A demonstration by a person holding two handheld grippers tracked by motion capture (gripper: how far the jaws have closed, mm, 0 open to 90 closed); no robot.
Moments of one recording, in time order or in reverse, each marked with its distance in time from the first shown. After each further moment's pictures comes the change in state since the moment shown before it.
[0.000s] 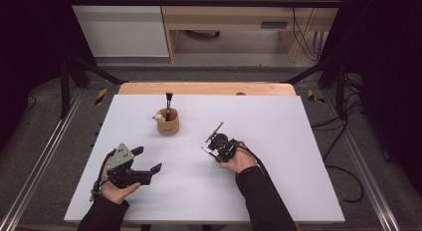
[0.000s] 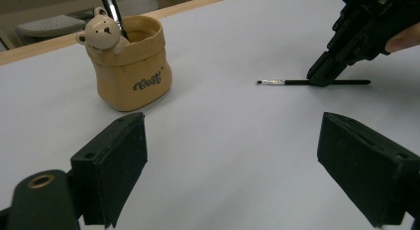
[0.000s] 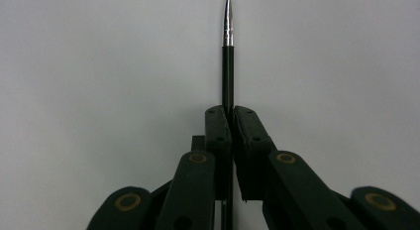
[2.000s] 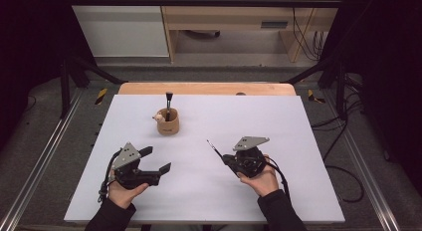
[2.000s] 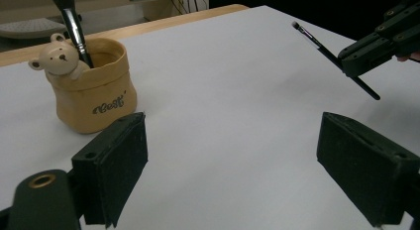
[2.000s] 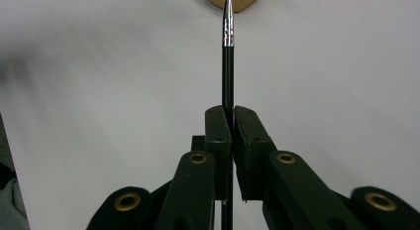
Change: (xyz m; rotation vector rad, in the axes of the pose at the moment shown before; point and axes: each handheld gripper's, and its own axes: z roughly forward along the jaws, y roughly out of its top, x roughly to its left) left arm -0.025 0.020 0.003 -0.044 -0.062 -0.053; right arm 0.012 -0.079 -0.072 -0.547 0.091 0.048
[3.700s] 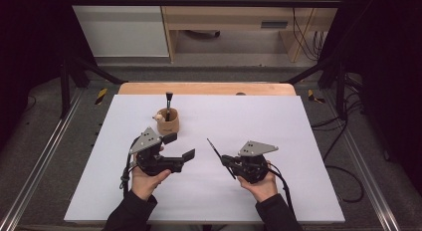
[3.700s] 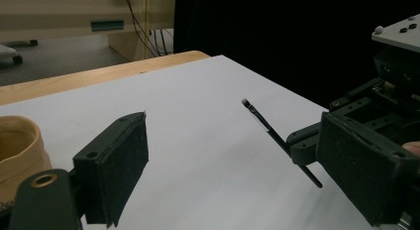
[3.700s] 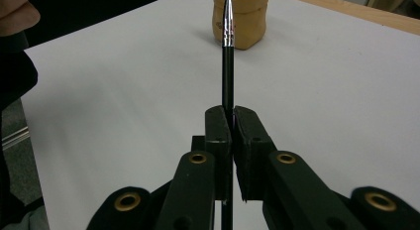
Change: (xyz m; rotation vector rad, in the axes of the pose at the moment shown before) left arm -0.033 0.053 0.035 -0.122 -0.130 -0.062; right arm 0.011 -0.009 -0.011 -0.161 0.020 0.028
